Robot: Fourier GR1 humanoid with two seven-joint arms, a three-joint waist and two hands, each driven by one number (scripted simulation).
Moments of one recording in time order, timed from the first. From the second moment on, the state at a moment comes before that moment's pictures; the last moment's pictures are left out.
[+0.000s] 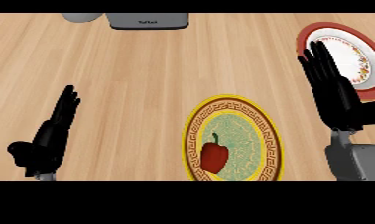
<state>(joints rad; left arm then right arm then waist) 0.09 0.25 -0.01 -1.55 0.07 0.11 -0.07 -0.19 -0.29 -0.01 -1.50 -0.38 0.00 -0.05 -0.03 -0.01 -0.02</state>
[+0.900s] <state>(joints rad) 0.06 0.17 -0.06 -1.45 0.14 0.07 0.15 0.27 -0.25 0.05 -2.01 0.27 -0.65 0.07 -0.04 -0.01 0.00</state>
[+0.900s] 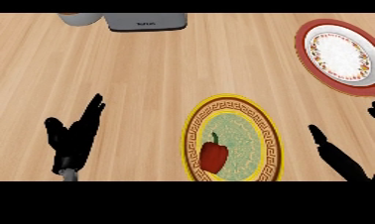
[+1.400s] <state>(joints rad) 0.03 0.15 -0.09 -1.47 0.13 0.07 0.20 0.53 -0.36 0.25 -2.26 0.58 -0.44 0.40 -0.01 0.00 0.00</state>
